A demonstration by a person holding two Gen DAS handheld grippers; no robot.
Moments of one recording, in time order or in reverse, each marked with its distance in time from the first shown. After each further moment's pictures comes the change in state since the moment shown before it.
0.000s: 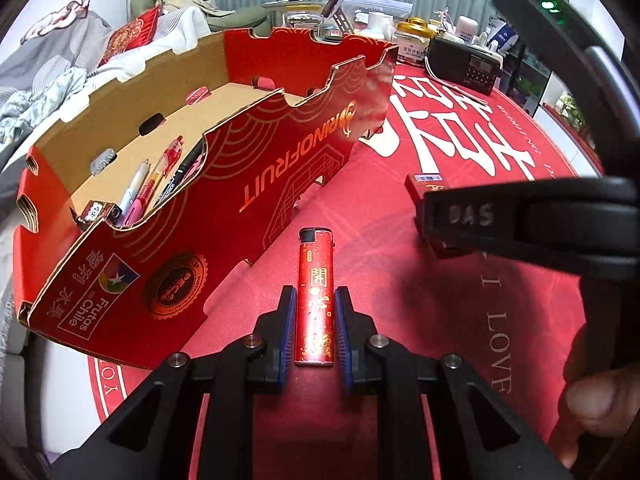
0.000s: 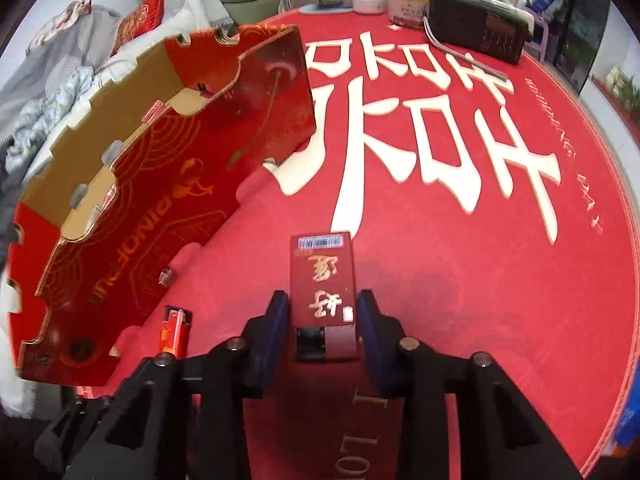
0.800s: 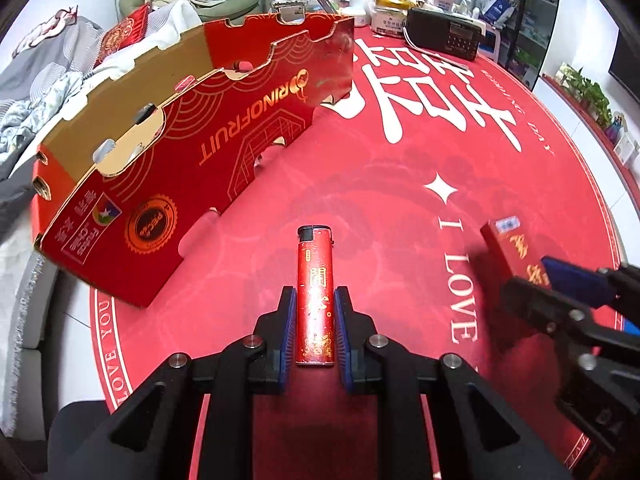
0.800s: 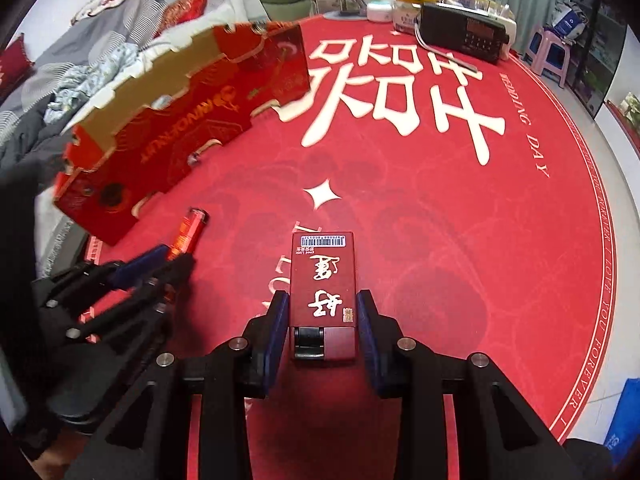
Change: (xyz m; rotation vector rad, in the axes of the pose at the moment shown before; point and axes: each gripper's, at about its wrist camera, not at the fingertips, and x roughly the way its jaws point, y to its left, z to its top) left arm -0.018 -0.040 -0.022 0.057 0.083 0.052; right arm -0.073 -0.047 -0.094 -0.076 -0.062 0.115
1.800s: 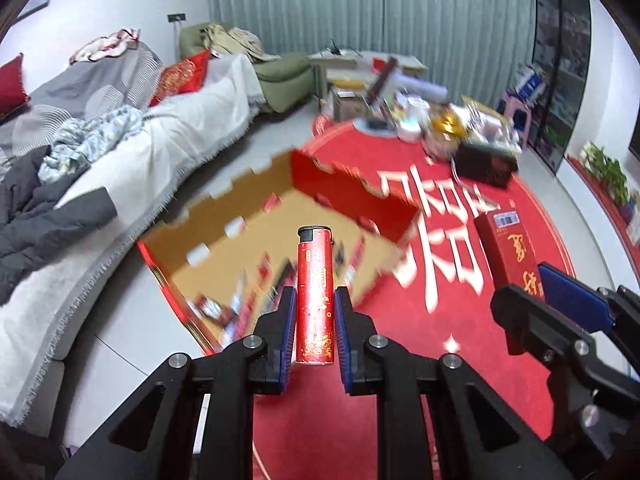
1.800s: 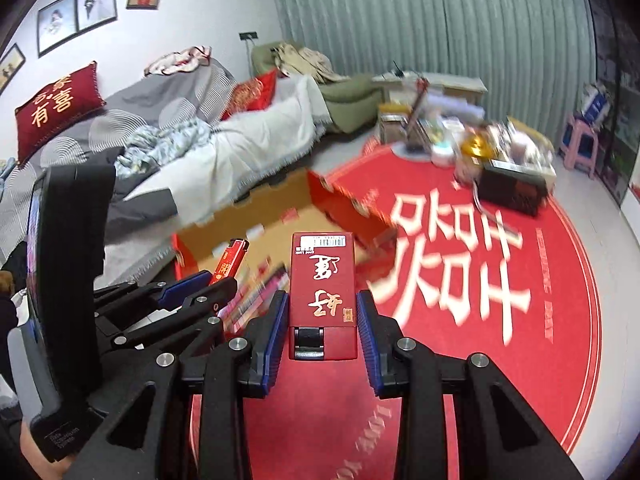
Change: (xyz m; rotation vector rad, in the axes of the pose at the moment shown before) left arm -0.123 0.078 0.101 -0.144 -0.235 0.081; right arm -0.105 0.083 0.105 -0.144 -0.354 0.125
